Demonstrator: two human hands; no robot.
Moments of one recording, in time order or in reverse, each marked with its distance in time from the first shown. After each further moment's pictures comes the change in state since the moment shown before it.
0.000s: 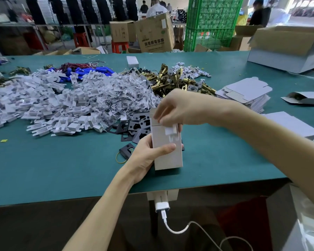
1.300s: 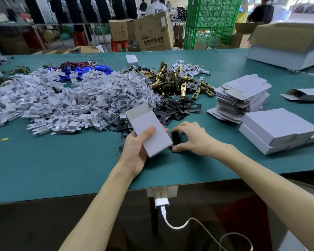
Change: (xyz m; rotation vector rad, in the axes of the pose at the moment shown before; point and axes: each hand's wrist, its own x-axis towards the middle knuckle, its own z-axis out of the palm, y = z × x) left_hand 0.009 0.004 -0.008 -0.262 0.289 0.018; right_hand 0.006 0.110 0.091 -0.134 0.123 0.202
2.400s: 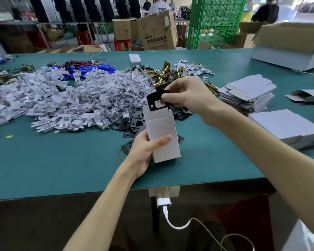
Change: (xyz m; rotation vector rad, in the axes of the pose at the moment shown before) left_hand -0.005 -0.005 0.000 0.230 -0.076 -0.030; right_hand 0.012 -0.066 -0.086 0.706 0.268 -0.128
